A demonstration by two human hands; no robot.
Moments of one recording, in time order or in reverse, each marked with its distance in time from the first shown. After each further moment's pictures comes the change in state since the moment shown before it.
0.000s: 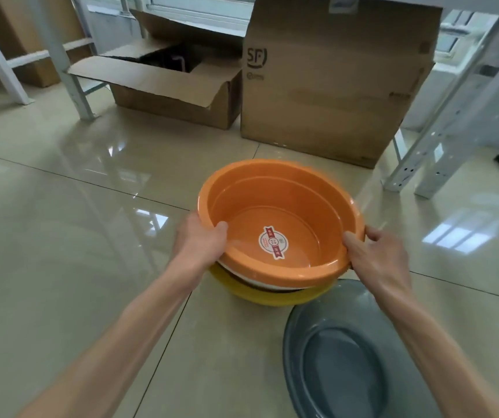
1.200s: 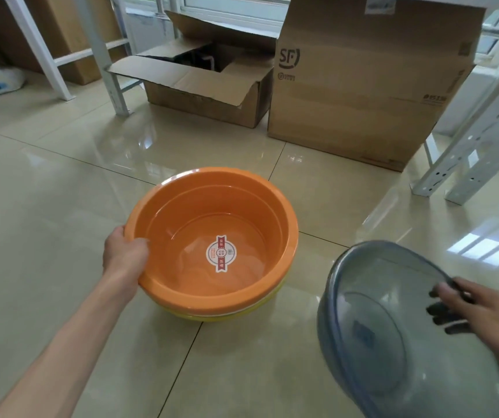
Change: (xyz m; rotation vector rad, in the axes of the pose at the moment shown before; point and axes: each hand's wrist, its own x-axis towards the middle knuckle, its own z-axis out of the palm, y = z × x) left_hand 0.025 -0.095 -0.108 -0.165 0.350 -0.215; right_hand -0.026 0.051 -0.089 -0.149 -0.257 0.180
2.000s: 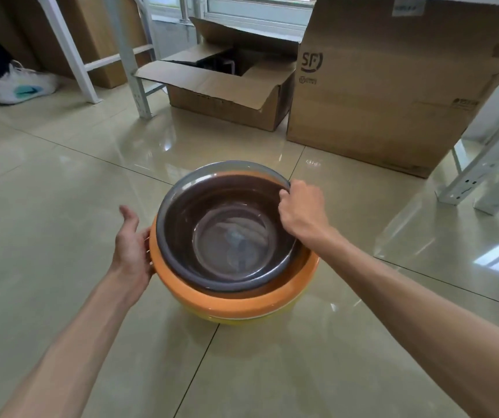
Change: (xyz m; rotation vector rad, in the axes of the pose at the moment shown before) left_hand 0.007 -0.005 -0.027 -0.370 -0.383 -0.077; right_hand 0.050 -0.199 0.202 -0.371 0.113 -0.526
